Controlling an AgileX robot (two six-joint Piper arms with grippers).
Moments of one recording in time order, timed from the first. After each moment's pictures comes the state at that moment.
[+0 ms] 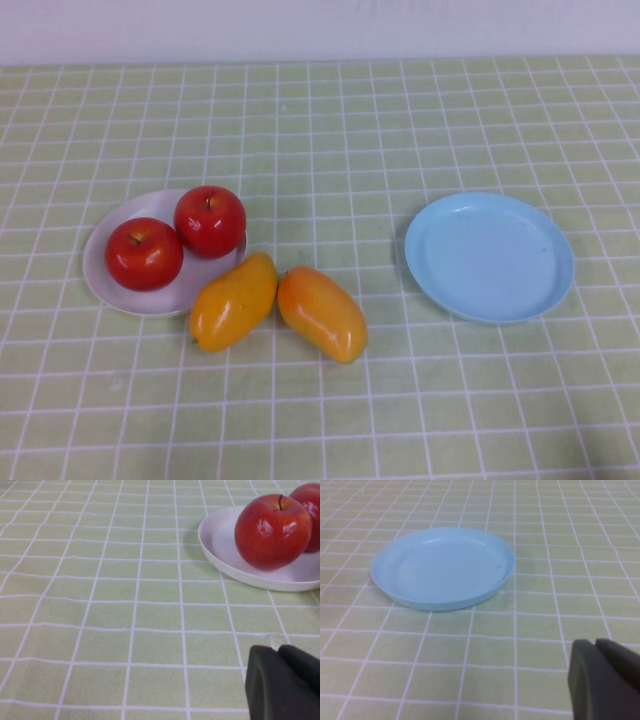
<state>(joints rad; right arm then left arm) 0.09 -0.01 0.03 0.20 0.35 -0.16 -0.05 -0.01 0.03 0.08 0.38 -0.11</state>
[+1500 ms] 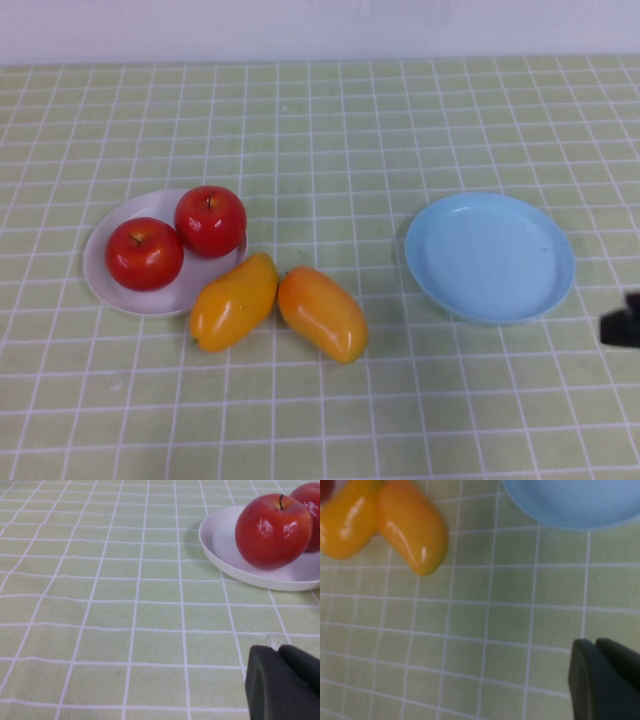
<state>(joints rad) 0.11 1.02 -0.75 0.57 0.90 -0.17 -0.05 -0.01 0.03 0.08 0.38 -0.11</state>
